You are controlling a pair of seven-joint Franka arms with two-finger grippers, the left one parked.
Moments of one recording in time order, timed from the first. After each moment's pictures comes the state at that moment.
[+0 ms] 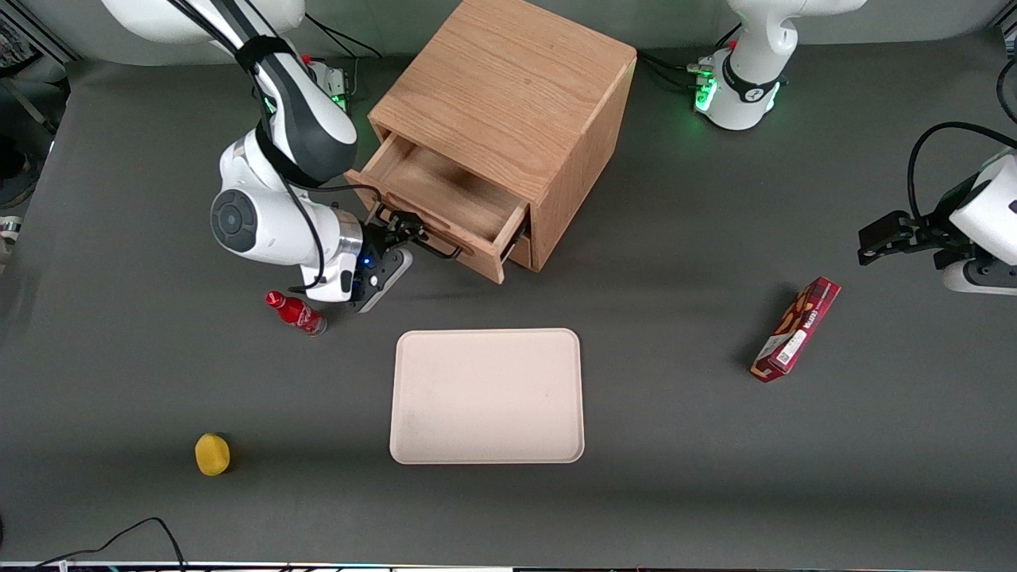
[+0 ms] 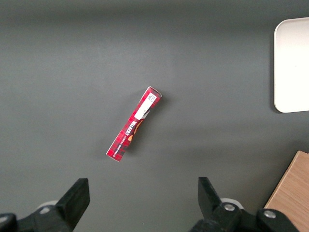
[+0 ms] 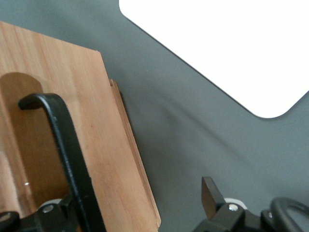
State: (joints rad) arm 0.01 0.27 0.44 -1.90 0.35 2.03 -0.37
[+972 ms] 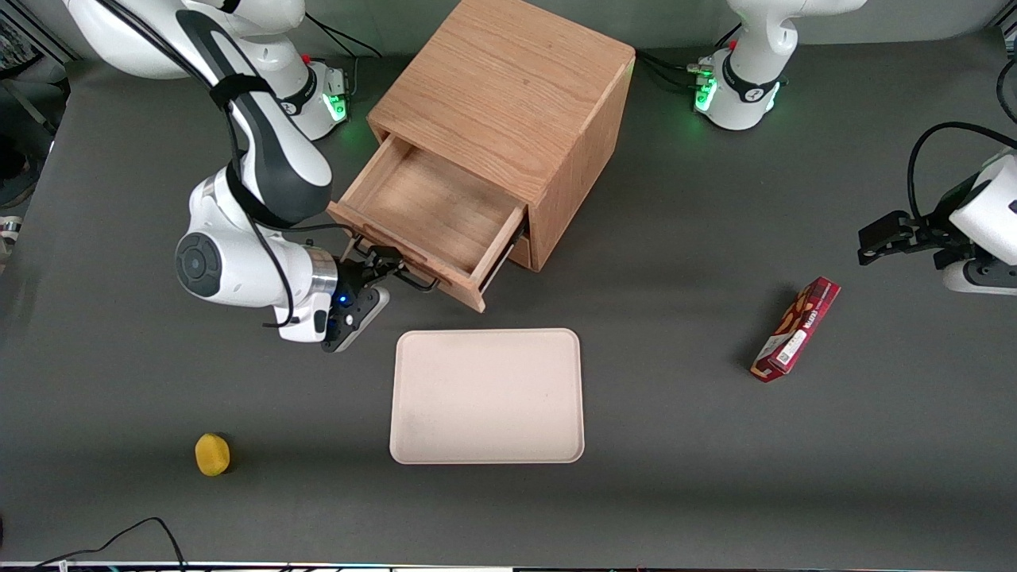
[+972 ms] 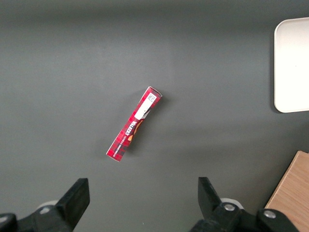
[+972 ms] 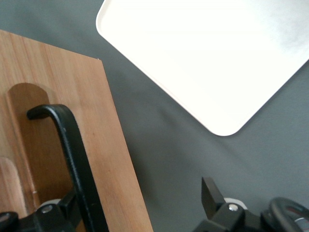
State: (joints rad) arm 0.01 0.38 0.37 -1.74 0.29 1.98 -0.43
